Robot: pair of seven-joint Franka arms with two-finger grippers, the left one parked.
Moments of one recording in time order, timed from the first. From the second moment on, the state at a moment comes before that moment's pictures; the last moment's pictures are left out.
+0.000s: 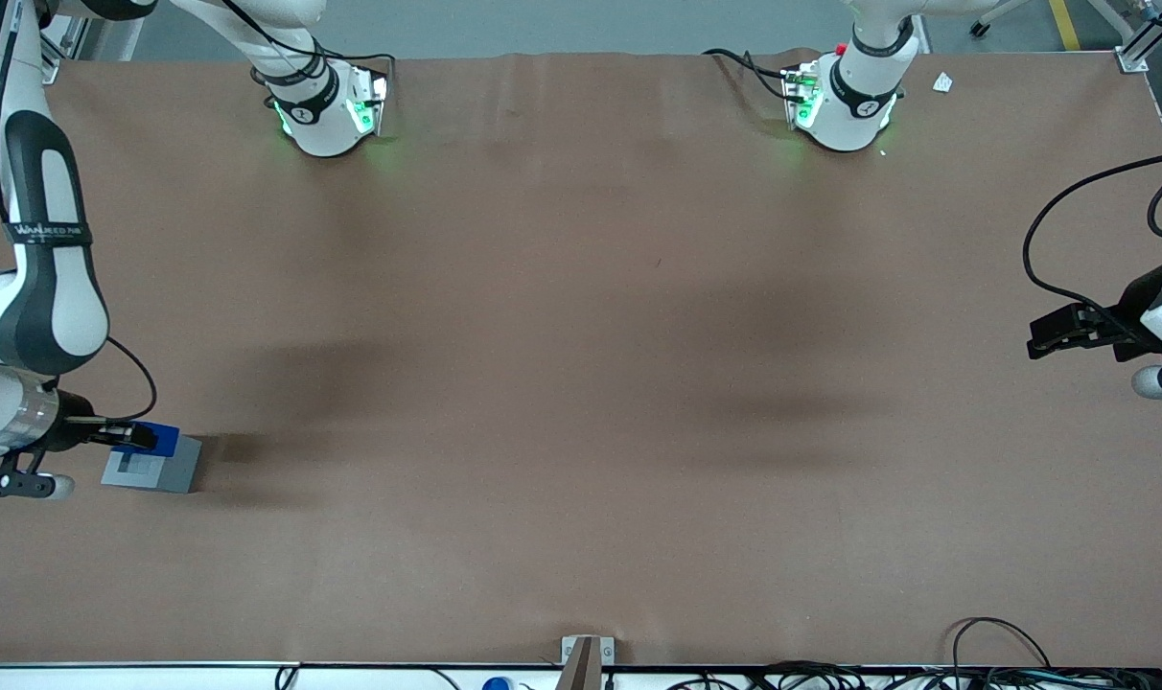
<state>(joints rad) -0.22 0.55 0.02 -1.51 0.00 2.05 -0.09</state>
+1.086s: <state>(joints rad) -0.27 0.62 0.02 -1.49 0.00 2.15 -0.16</state>
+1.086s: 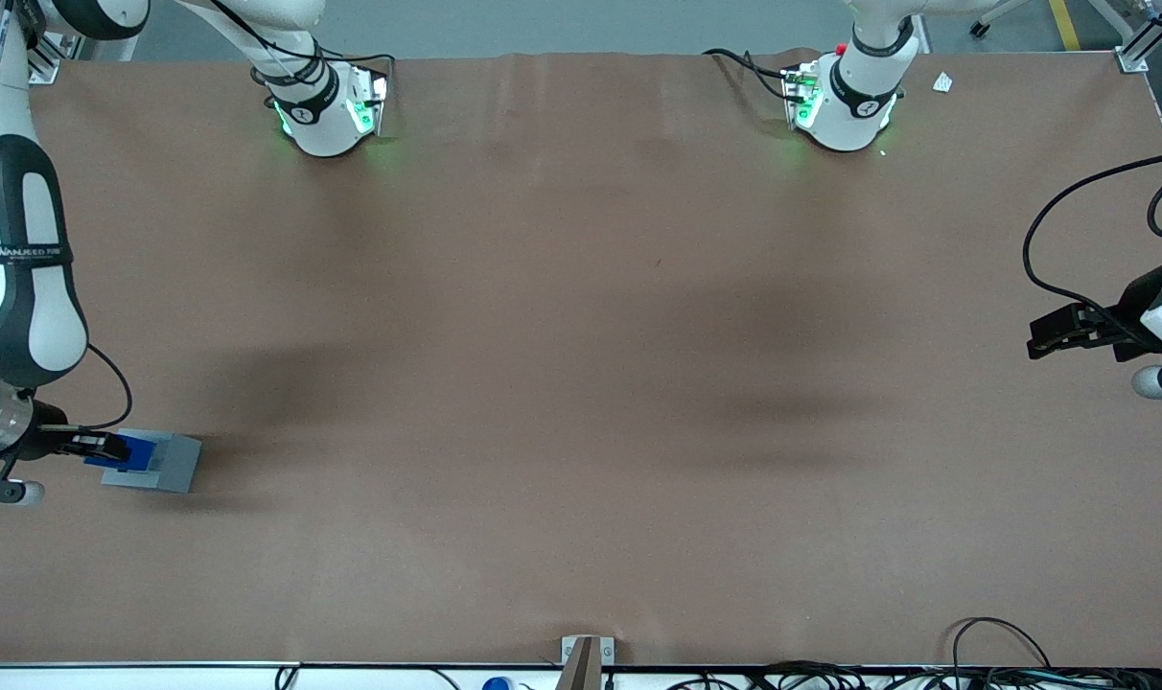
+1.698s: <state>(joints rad) -0.28 0.63 0.02 -1.49 0.00 2.15 -0.17</state>
